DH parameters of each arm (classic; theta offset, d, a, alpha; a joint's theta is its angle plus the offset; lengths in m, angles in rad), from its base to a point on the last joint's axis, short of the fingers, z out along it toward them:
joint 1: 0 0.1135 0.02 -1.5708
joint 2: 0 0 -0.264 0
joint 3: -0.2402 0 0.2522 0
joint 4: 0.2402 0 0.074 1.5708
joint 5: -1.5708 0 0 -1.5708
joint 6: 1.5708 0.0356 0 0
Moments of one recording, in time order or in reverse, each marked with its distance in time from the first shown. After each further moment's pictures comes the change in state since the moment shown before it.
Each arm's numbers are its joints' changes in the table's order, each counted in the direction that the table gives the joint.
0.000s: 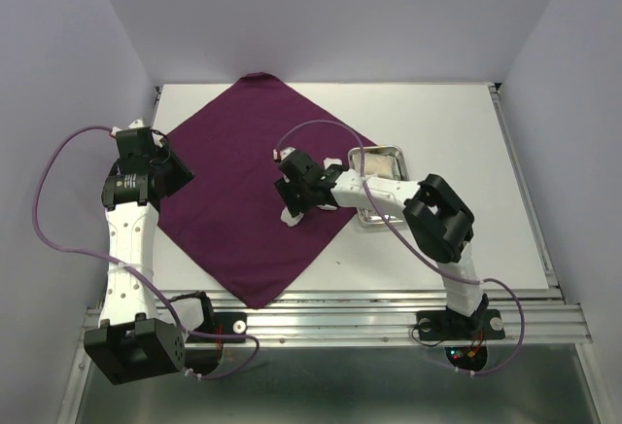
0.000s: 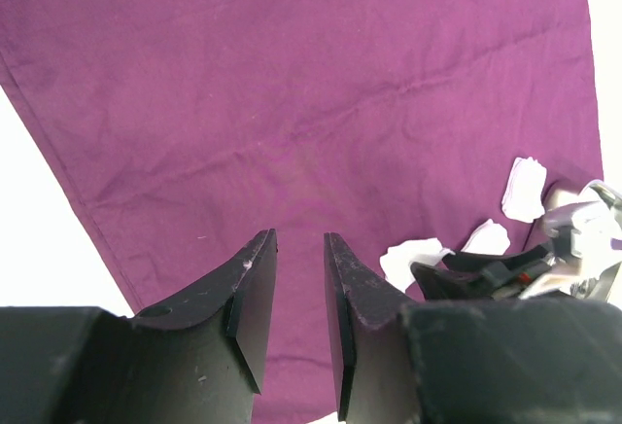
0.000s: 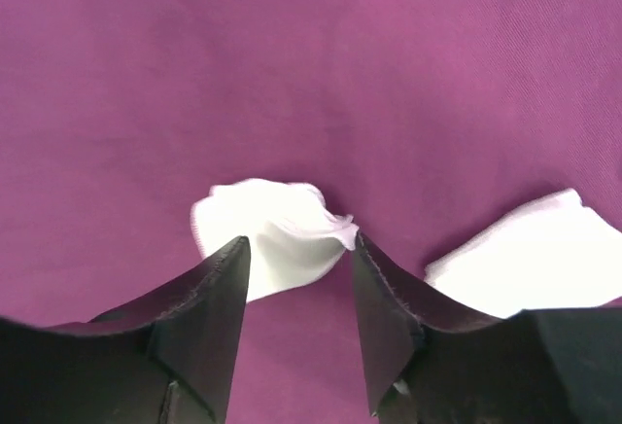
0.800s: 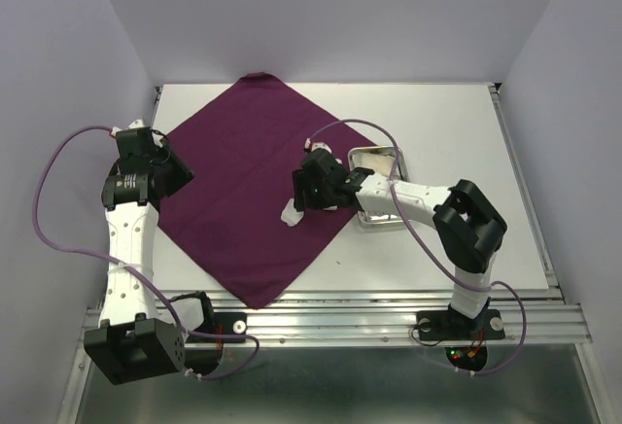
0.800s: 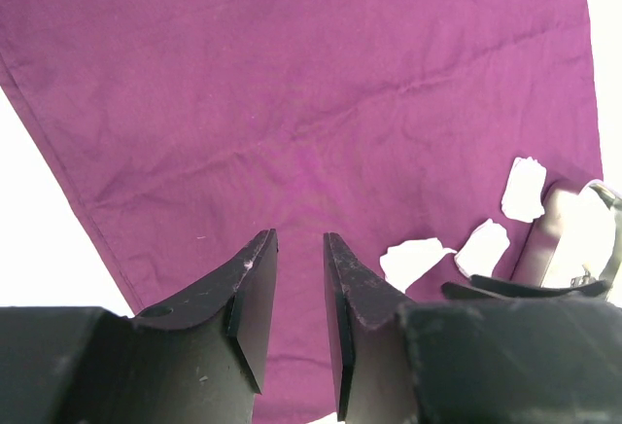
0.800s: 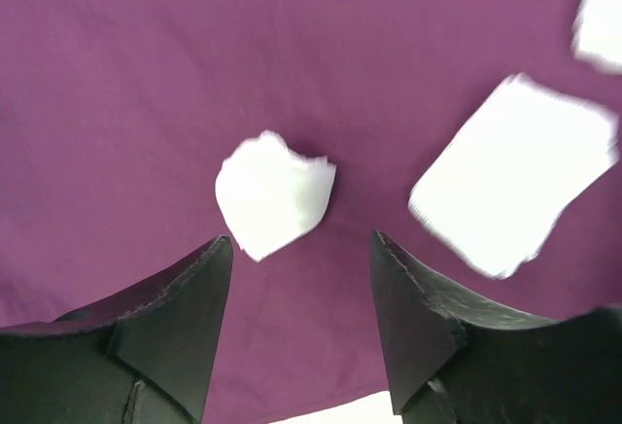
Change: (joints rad) left arm 0.000 0.000 0.000 -0.001 -0.001 0.000; right arm -0.048 -0.186 0.197 -0.111 -0.027 0.289
